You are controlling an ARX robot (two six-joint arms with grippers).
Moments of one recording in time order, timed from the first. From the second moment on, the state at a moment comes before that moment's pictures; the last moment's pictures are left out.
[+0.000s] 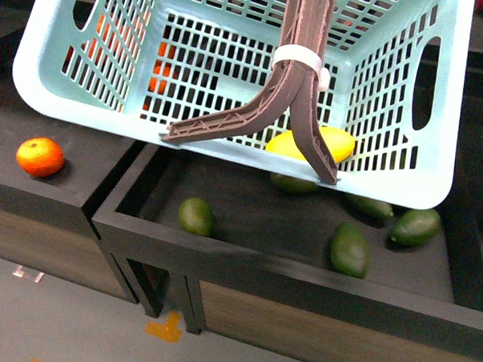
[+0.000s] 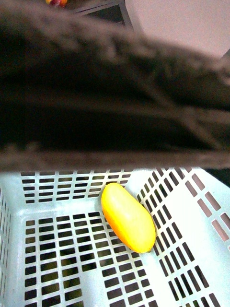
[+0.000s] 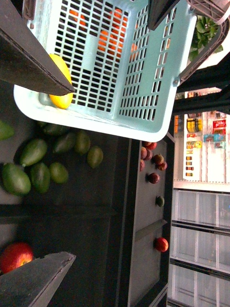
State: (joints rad) left arm -0.52 1.90 1.63 -0.38 0.27 -0.31; right arm 0.00 0.23 0.04 0.19 0.00 0.00
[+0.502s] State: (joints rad) left arm -0.50 1.90 1.63 -0.38 0.26 -0.31; right arm 0.00 0.24 0.04 0.19 0.00 0.00
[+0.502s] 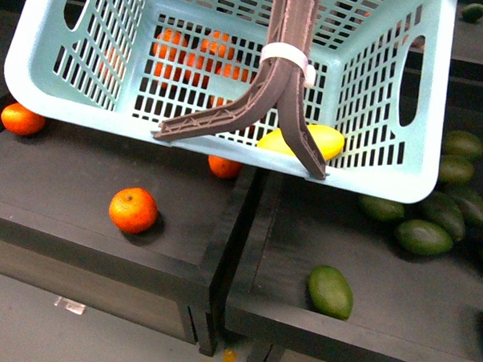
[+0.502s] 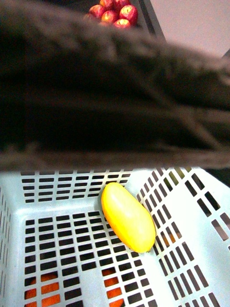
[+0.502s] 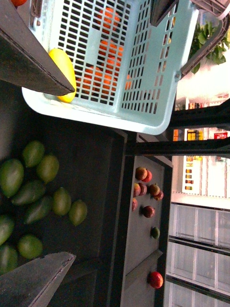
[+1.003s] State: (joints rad) left arm -0.53 1.90 1.63 -0.38 0.28 -0.30; right arm 0.00 0.24 0.04 0.19 0.00 0.00
